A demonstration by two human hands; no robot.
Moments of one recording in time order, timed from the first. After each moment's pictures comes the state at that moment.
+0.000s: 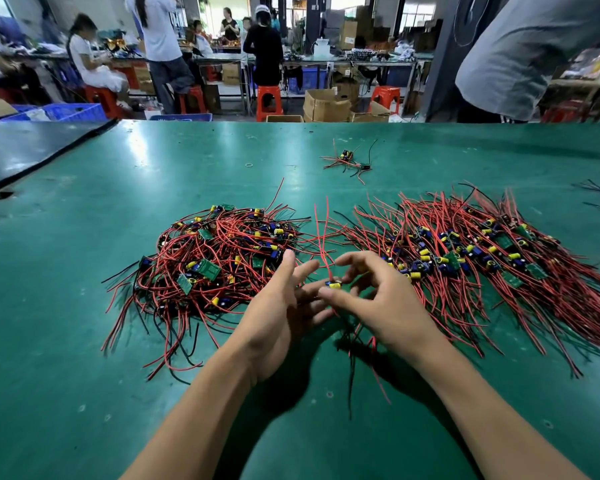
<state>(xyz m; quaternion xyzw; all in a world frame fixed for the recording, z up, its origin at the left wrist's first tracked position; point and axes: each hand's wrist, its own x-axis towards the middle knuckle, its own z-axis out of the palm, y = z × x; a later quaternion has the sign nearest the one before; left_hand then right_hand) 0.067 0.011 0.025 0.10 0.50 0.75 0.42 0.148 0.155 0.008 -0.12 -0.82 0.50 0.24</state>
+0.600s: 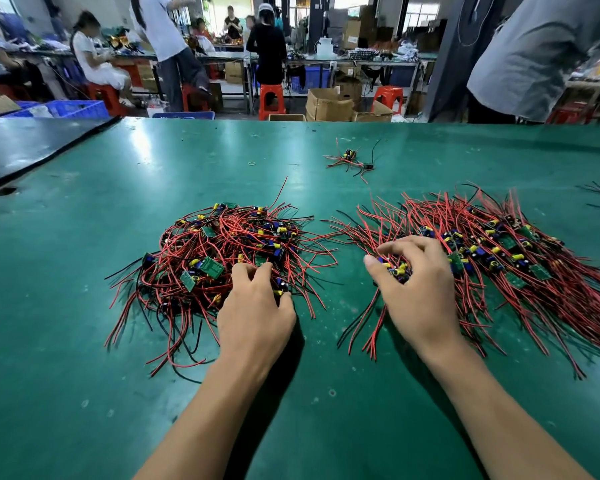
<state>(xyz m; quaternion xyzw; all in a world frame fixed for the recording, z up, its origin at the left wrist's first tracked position) 0.052 -0.006 -0.005 0.19 0.92 0.32 -0.09 0.152 0.171 0.012 -0.24 -0.83 0.30 0.40</state>
